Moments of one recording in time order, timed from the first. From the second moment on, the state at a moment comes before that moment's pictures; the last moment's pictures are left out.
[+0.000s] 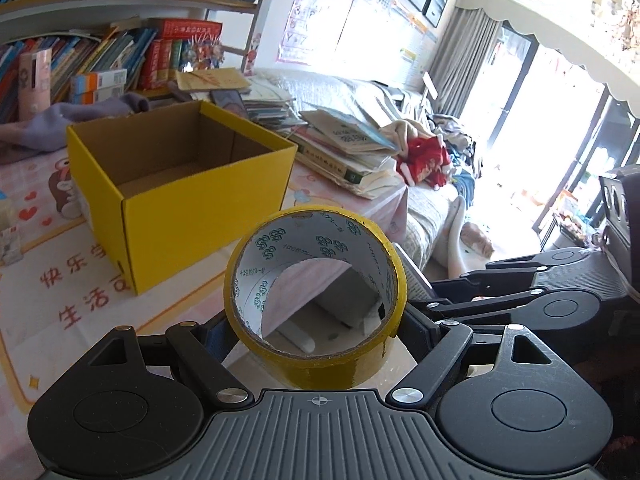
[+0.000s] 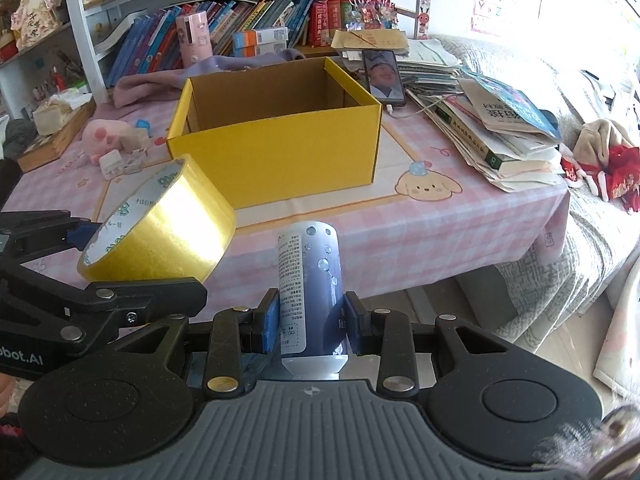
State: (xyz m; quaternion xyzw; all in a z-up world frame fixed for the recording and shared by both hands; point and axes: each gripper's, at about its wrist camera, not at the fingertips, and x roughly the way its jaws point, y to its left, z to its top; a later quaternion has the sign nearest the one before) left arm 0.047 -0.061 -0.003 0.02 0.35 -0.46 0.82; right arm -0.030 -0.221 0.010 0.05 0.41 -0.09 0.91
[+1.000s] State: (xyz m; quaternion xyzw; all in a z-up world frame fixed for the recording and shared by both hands) left arm 0.155 -0.115 0.046 -0.01 0.23 -0.31 0.92; right arm 0.146 -0.315 0.066 -0.03 0.29 0.06 0.95
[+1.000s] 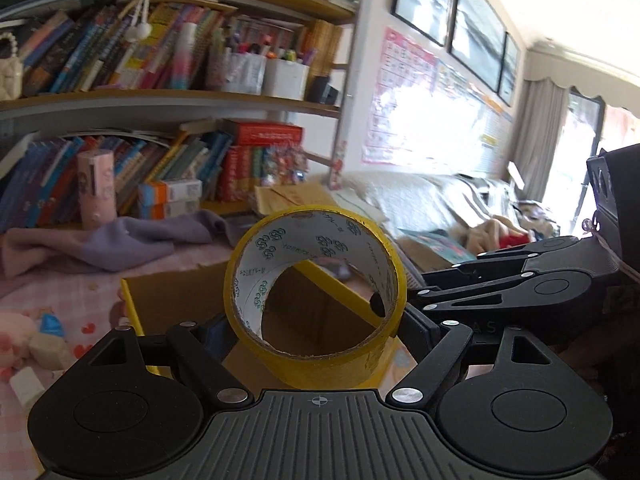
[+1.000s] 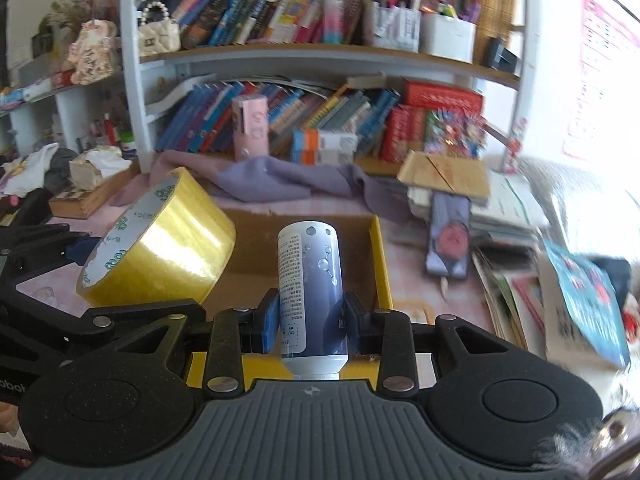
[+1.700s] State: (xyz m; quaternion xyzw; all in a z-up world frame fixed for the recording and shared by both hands) left arm 0.251 -0.165 -0.018 0.08 0.39 -0.19 0.90; right arm 0.285 -0.324 -0.021 -0.10 0.41 0.16 0.89
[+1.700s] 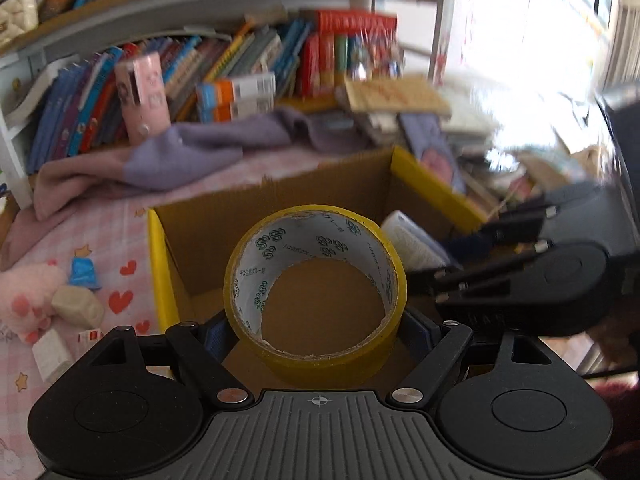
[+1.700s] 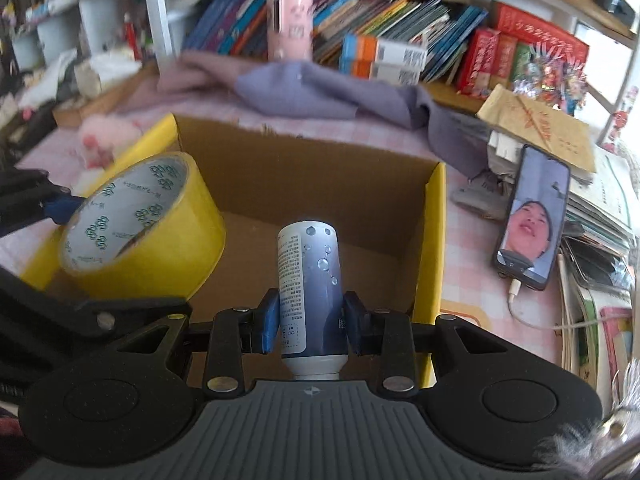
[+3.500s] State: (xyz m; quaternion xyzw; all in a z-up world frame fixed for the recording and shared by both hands) left arm 0.147 -0.081 0.036 0.05 0.23 -0.16 0.96; right arm 0.184 -0.318 0.048 0.02 0.27 0.01 0.96
